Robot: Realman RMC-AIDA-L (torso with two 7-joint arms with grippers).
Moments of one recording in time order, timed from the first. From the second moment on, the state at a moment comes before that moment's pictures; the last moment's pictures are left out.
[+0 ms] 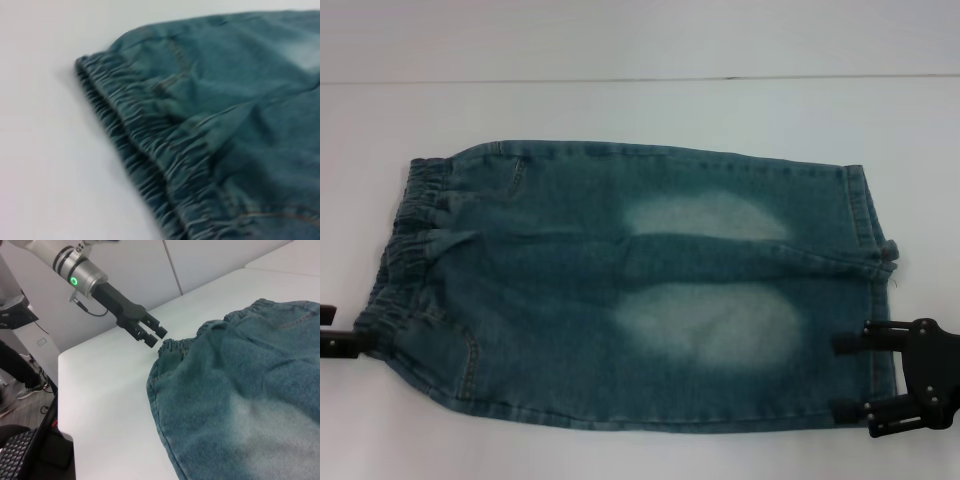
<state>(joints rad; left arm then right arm) -0.42 -2.08 0.49 1.11 2.61 1.60 -1.84 0.44 2.01 -0.55 -0.62 -2.29 -1.80 1.30</state>
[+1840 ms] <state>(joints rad) -0.50 -2.09 0.57 1.11 2.53 1.67 -1.86 0.56 1.92 -0.47 -0.70 -2.30 -1.84 1.60</state>
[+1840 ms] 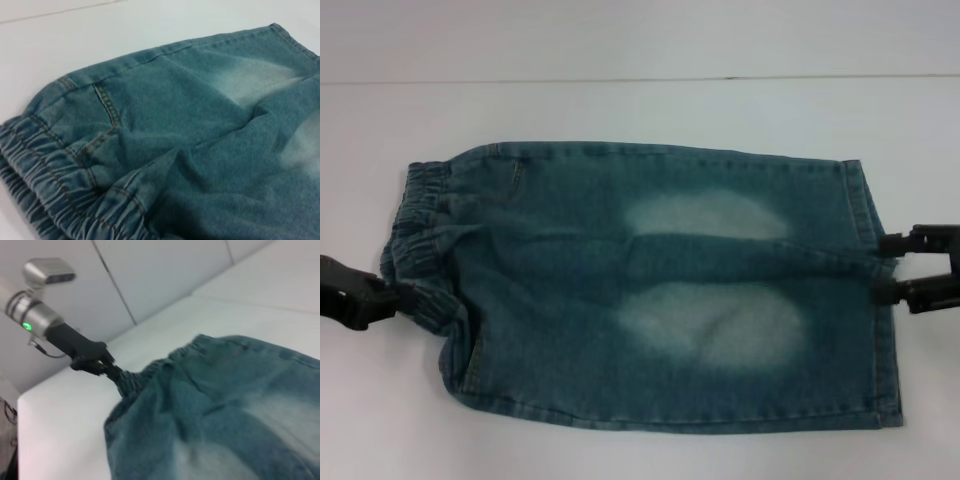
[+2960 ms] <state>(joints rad) -0.52 -2.10 0.59 1.12 2.54 1.71 -1.86 0.63 1.95 -0.73 -0.82 -2.70 -1.87 1.75</state>
